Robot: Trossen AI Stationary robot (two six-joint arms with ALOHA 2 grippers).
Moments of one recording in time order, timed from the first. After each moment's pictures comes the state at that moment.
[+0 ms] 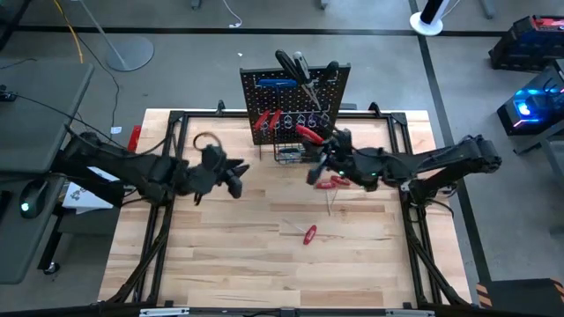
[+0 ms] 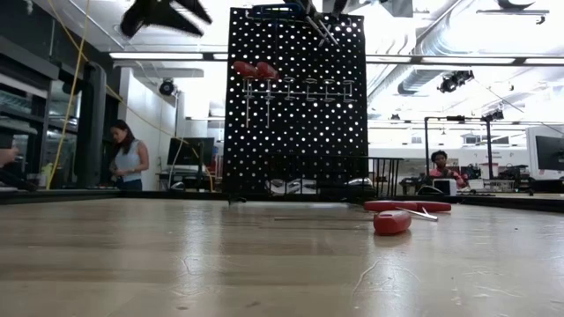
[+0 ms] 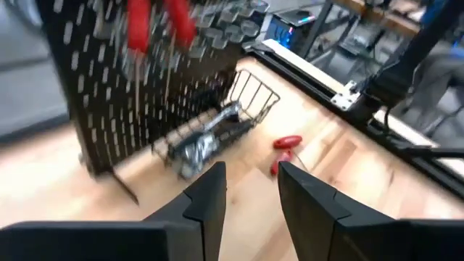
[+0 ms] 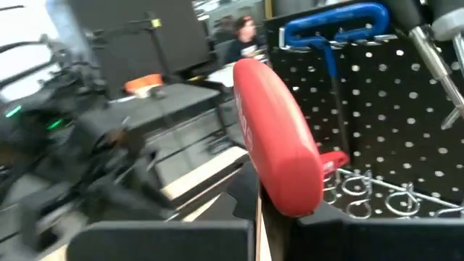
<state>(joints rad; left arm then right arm) -0.29 1.10 0.98 -0.49 -0.79 -0.77 0.20 1.34 1.17 0.09 0.78 0.31</state>
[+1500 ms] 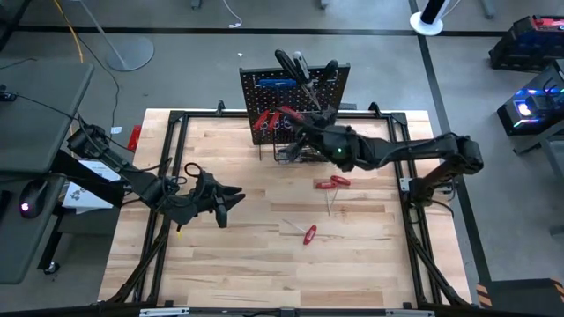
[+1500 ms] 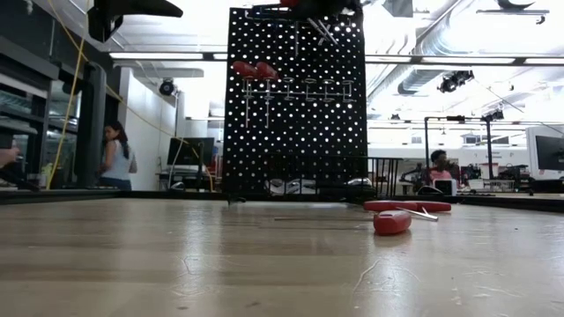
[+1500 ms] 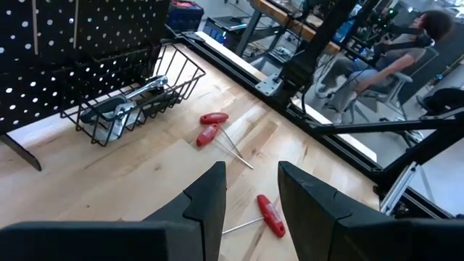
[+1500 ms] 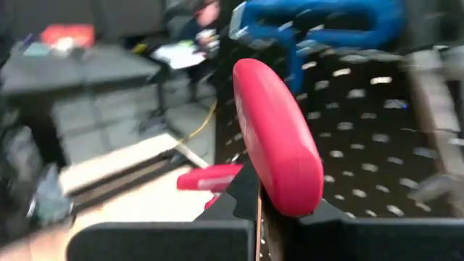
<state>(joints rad) -0.58 1.04 0.76 -0.19 -0.89 -0.86 -0.02 1.53 1.31 0.05 0.72 0.06</state>
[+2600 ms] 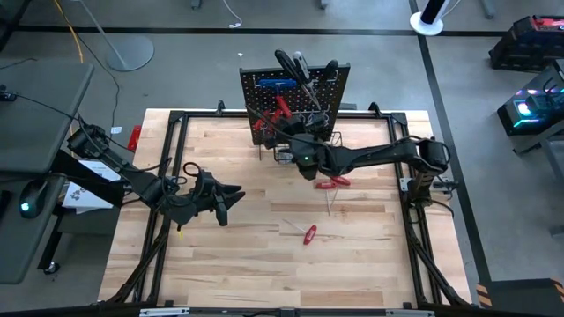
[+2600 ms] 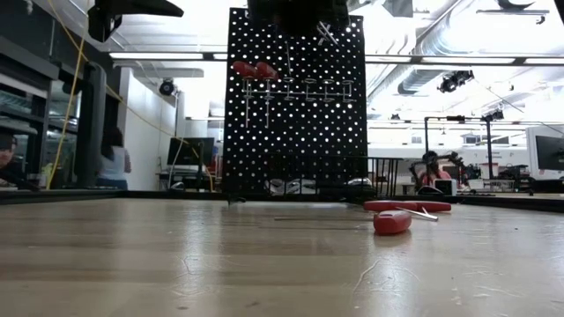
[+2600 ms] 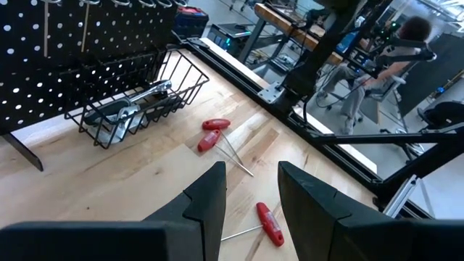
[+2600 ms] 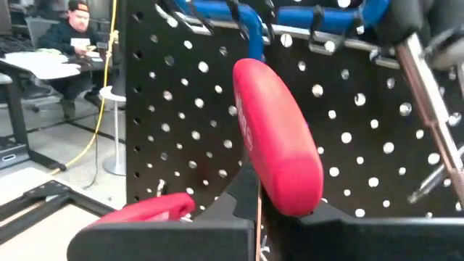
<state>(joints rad) -0.58 1.04 0.76 -0.19 -0.92 -0.89 -0.01 1.84 1.49 0.30 1.20 -0.10</state>
